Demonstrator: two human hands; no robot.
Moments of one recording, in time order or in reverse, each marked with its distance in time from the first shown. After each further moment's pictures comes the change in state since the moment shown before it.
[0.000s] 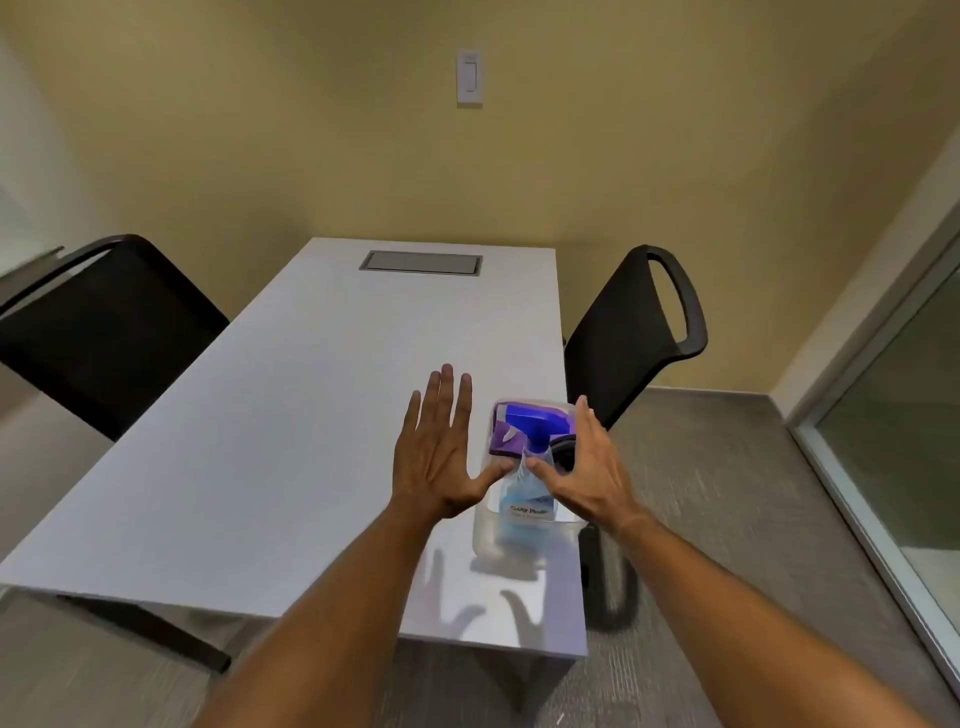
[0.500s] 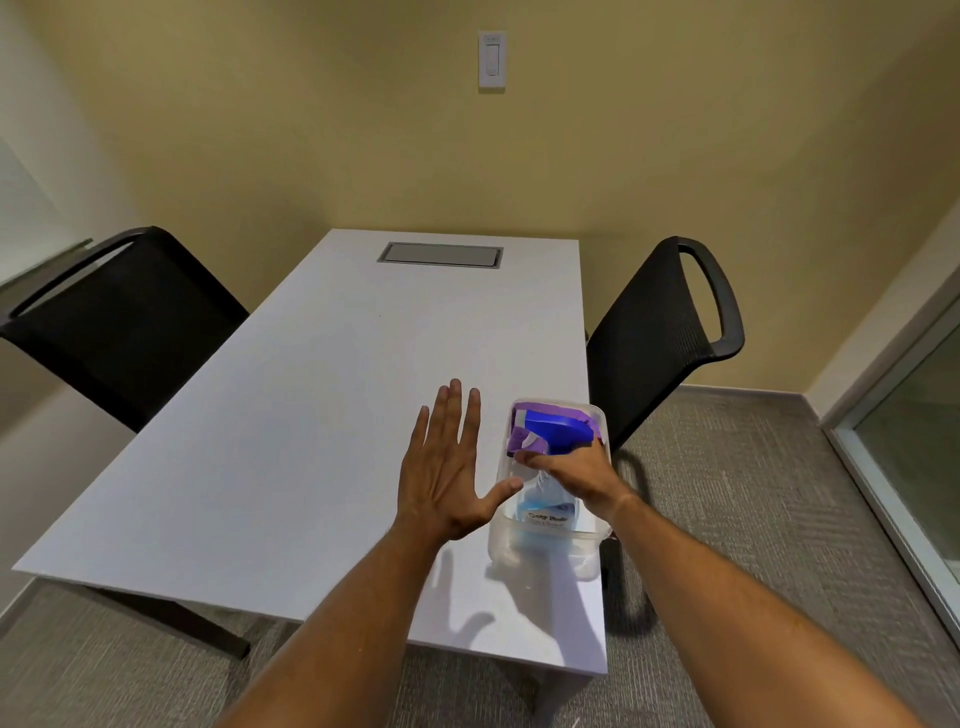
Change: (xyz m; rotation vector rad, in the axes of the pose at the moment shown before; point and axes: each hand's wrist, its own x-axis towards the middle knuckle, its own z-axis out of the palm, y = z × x) left_hand -0.010 -0.012 0.013 0.004 -0.017 -0.014; right_hand 0.036 -0.009 0.032 0.729 -0.195 0.322
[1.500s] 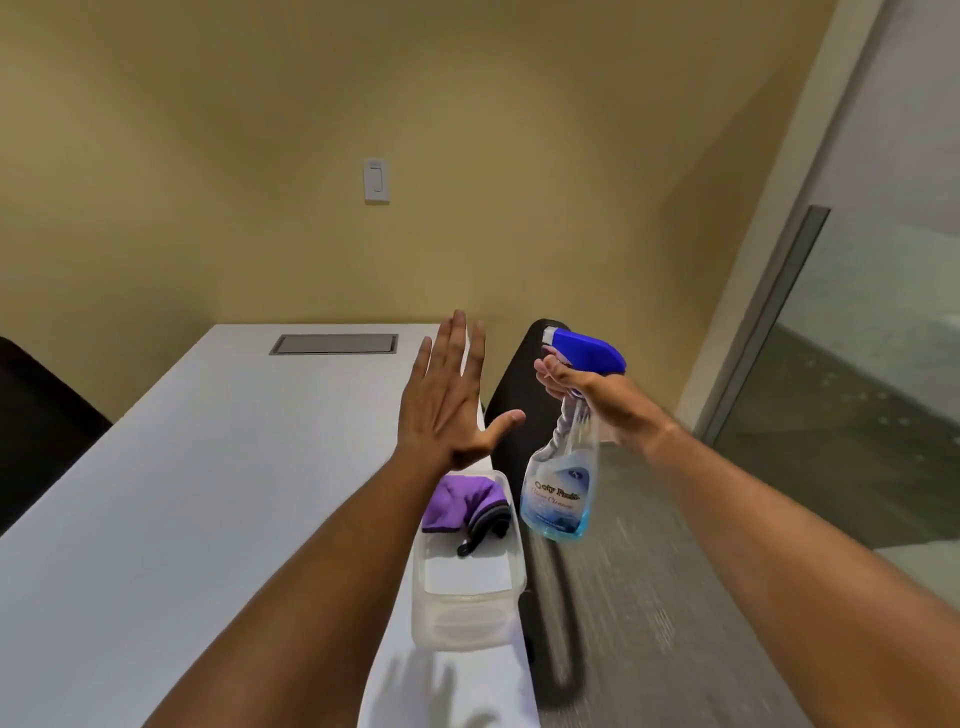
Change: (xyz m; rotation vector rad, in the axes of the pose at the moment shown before) left_hand 0.116 0.089 -0.118 0.001 0.258 0.280; right_hand -0.076 -0.178 -0.127 0.046 0.065 -0.280
